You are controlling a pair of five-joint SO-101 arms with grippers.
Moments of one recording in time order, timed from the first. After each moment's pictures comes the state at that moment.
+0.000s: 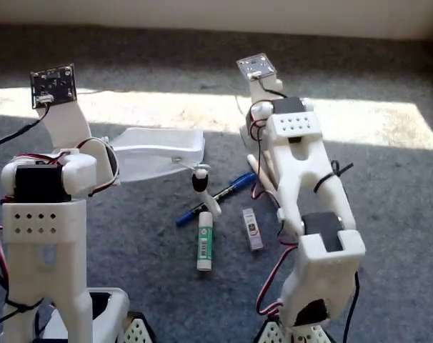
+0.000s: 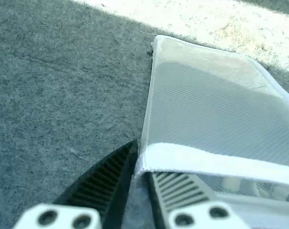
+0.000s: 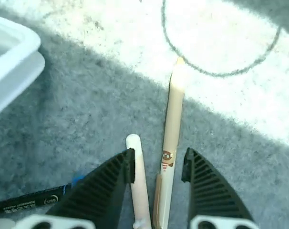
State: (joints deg) left arm -7.8 -37.1 18.3 86.5 18.8; right arm -10.9 16.6 -5.2 63.5 15.8
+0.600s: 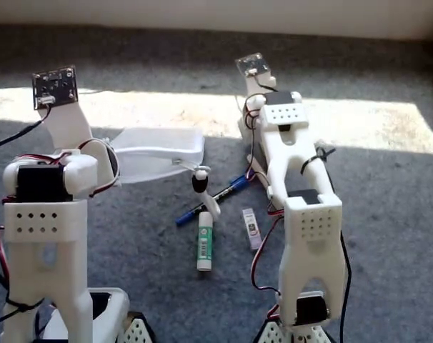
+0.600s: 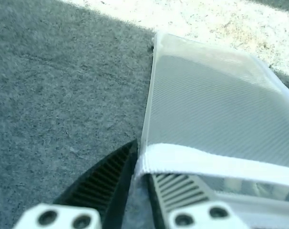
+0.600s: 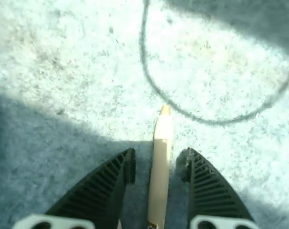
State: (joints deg) left arm -7.8 -37.1 19.6 85.9 18.8; right arm -9.8 42.0 -29.5 63.5 15.8
